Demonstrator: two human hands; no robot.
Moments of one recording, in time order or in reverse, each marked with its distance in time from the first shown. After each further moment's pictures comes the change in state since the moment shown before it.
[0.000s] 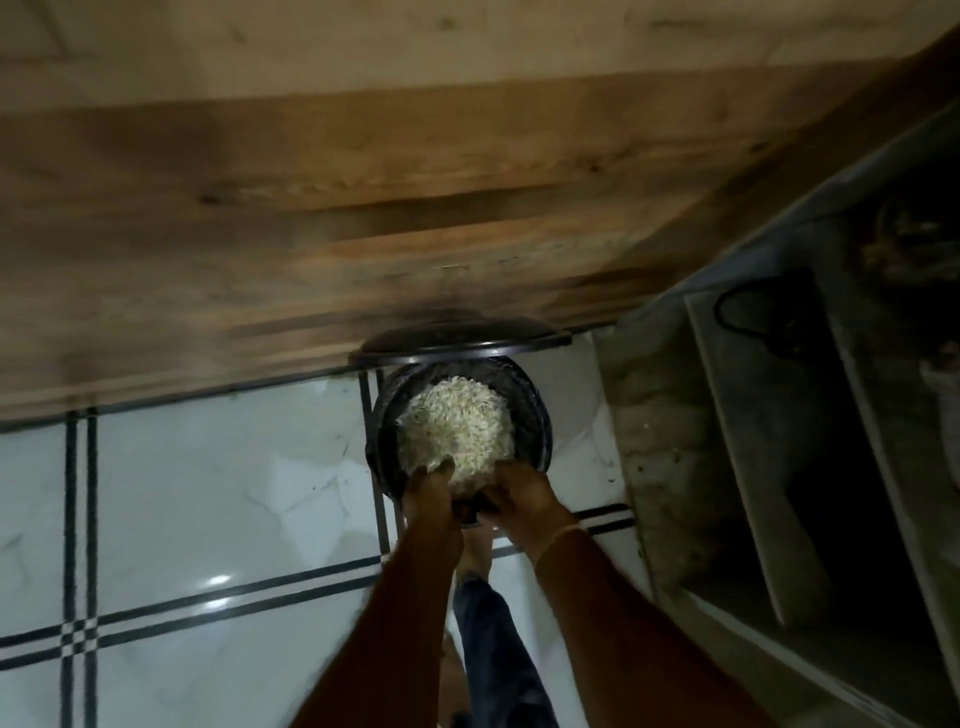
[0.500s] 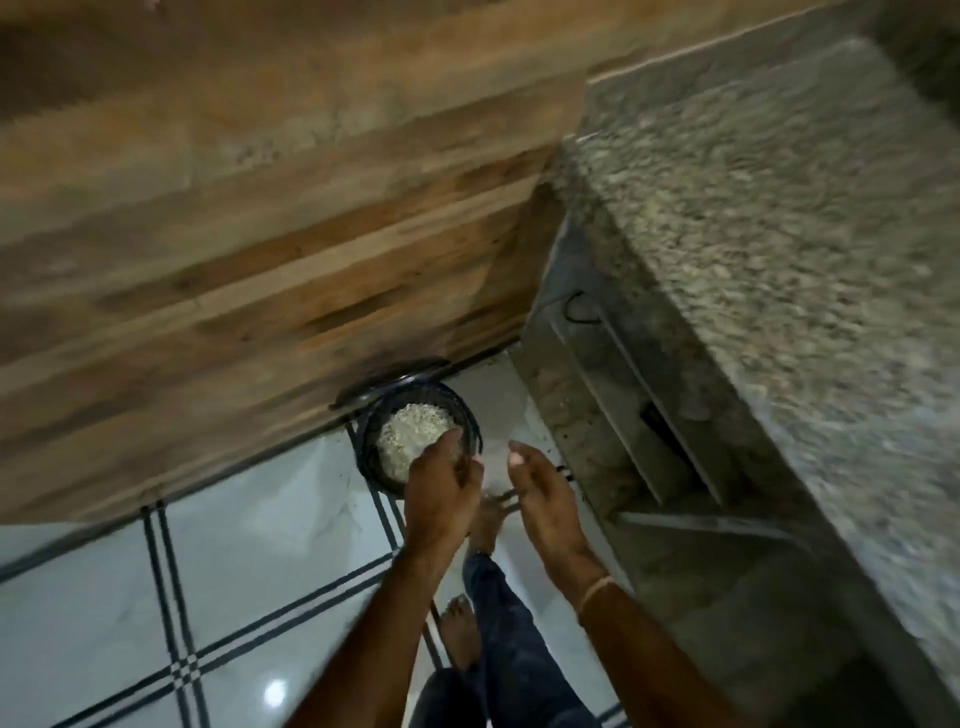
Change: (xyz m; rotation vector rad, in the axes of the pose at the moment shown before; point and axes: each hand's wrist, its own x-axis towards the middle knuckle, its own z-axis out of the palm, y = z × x) left_hand -0.372 0.022 0.014 1.059 -0.132 0.784; right_hand -0.340 0.010 -0.136 -0.342 0.056 -0.775
